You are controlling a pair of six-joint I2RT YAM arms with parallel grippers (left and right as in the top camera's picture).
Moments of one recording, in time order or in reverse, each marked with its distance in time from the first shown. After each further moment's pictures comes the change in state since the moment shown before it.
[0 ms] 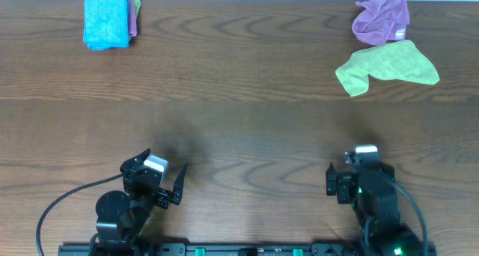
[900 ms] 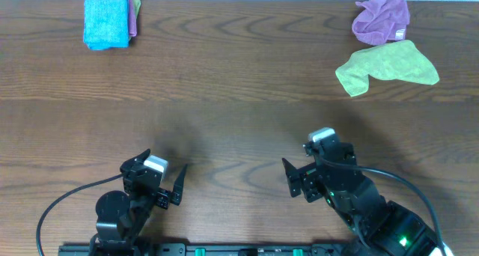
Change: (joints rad) left arm 0.000 0.000 0.000 -0.003 0.000 0.000; right arm 0.518 0.341 0.434 -0.061 0.009 0.212
